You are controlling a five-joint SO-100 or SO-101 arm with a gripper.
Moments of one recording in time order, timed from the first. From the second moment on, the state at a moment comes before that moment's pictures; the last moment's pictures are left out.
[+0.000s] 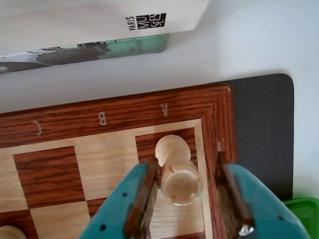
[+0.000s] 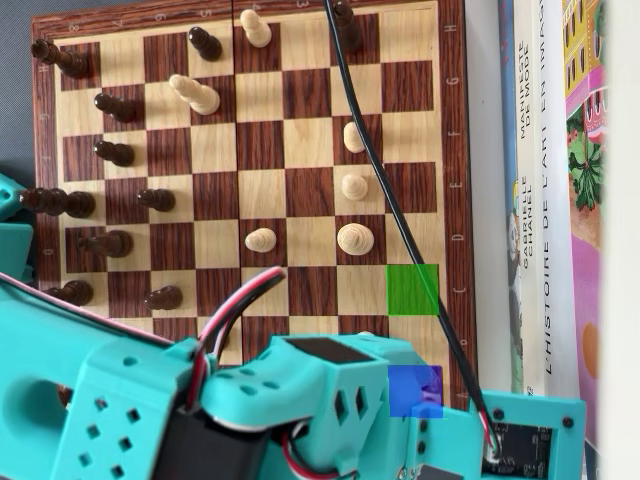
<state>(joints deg) 17.1 51.6 51.4 60.5 80.5</state>
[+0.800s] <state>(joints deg) 17.1 51.6 51.4 60.5 80.4</state>
